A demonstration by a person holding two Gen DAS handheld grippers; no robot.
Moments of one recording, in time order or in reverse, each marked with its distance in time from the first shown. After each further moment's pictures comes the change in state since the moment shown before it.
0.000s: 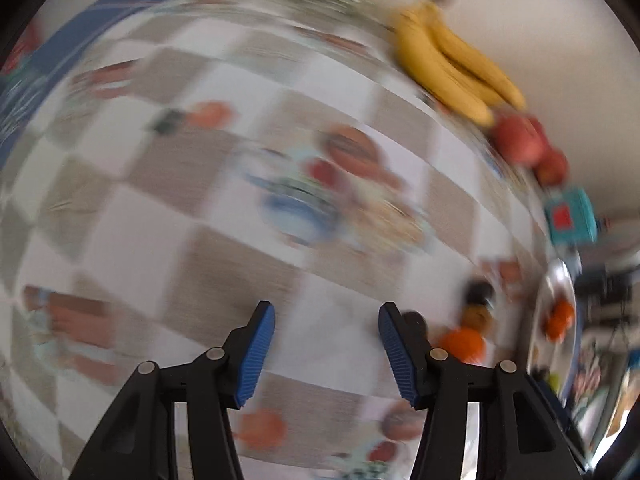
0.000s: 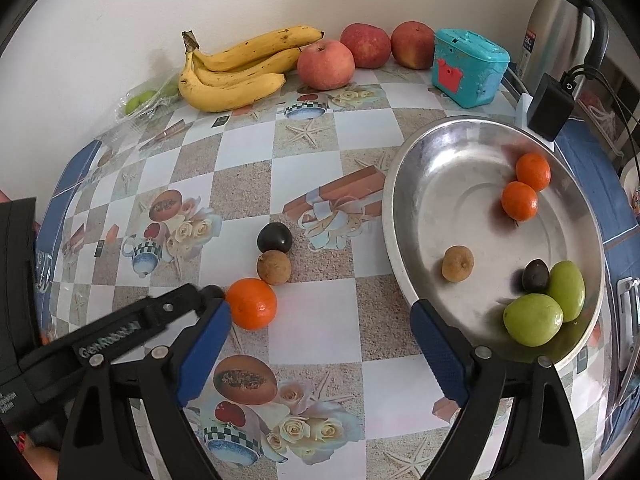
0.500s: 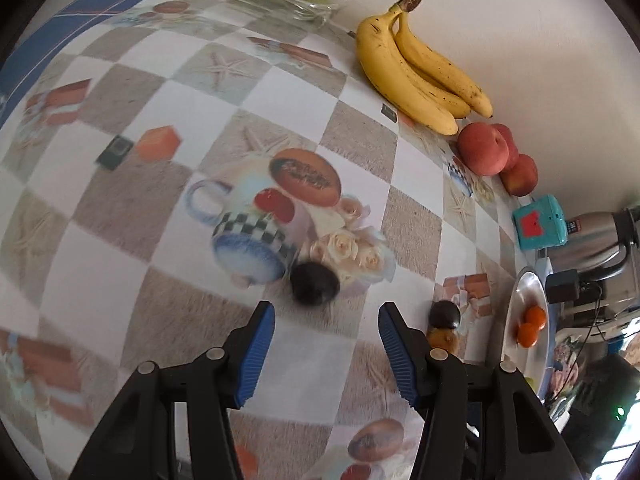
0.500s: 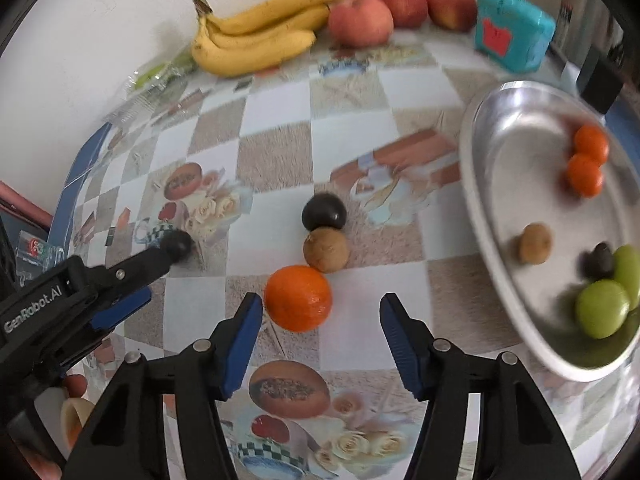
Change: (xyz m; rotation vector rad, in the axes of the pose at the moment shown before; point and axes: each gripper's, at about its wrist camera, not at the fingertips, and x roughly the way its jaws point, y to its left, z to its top) left arm 0.017 -0.023 0.019 0.085 0.004 -0.139; right arm 0.048 0.026 -0.002 0.037 0.117 0.092
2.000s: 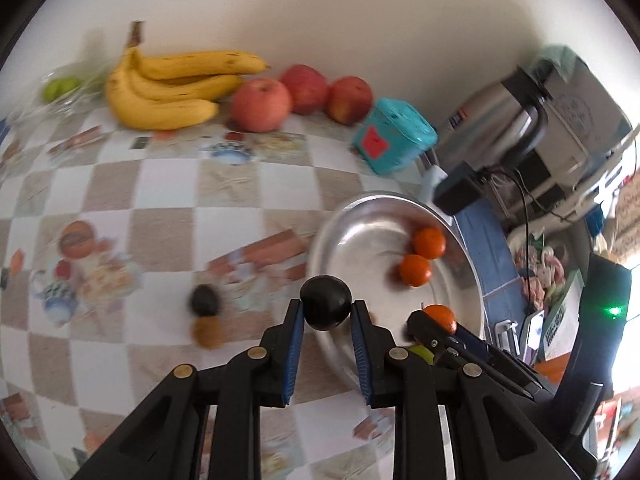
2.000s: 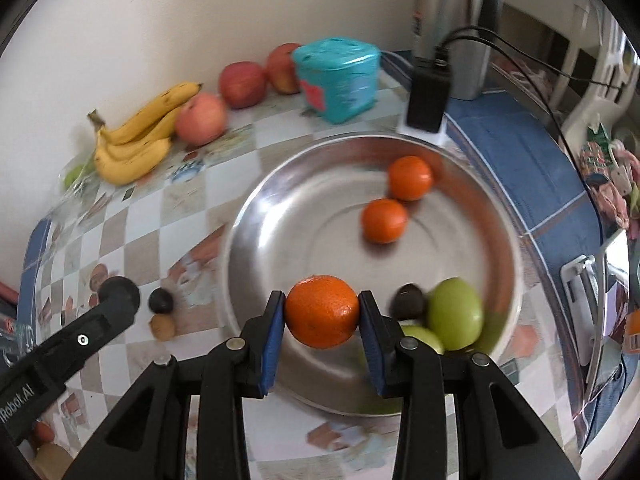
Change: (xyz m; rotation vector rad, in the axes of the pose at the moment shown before) left arm -0.007 -0.190 -0.057 0.451 0.027 -0.112; right arm -0.086 -0.133 0.018 0.195 -0.189 -0.176
